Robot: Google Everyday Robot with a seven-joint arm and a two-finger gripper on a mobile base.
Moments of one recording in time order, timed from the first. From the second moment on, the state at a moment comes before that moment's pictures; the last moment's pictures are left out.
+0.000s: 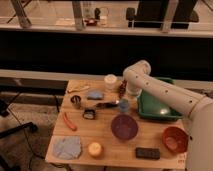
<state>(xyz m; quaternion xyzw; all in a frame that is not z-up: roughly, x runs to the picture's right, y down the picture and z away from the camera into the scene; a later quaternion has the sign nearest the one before) 0.164 0.062 0.852 -0.28 0.02 0.01 0.96</state>
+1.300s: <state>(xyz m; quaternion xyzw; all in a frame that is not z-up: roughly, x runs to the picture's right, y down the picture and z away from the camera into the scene) 0.164 0.063 0.854 -0.29 0.02 0.01 0.96</state>
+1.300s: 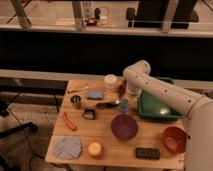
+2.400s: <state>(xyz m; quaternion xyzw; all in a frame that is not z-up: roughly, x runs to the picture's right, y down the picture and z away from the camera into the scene) 0.185 0.073 0.835 -0.29 0.02 0.02 0.96</state>
